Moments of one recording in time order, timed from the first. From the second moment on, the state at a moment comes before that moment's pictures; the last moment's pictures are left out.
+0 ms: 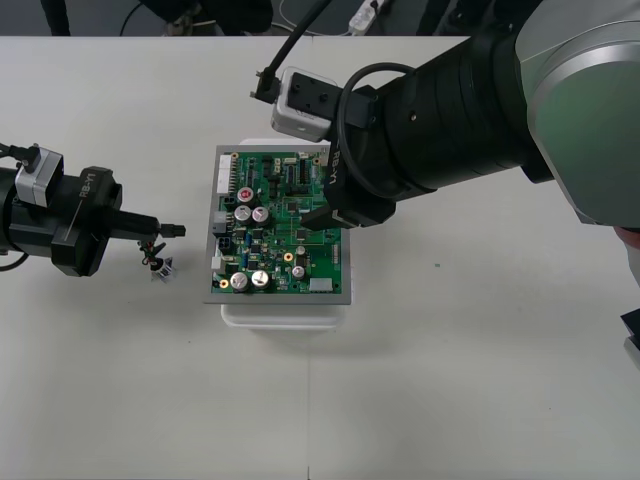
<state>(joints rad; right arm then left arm) -0.82 -0.51 0.34 -2.12 2.11 -1.57 -1.16 -0.57 1.02 -0.50 -1.15 -0.58 -1.53 -0.36</state>
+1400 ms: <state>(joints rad) -0.80 -0.53 0.40 -2.12 2.10 -1.57 -1.07 -0.62 0.98 -0.54 -1.11 -0.56 -1.53 -0.36</state>
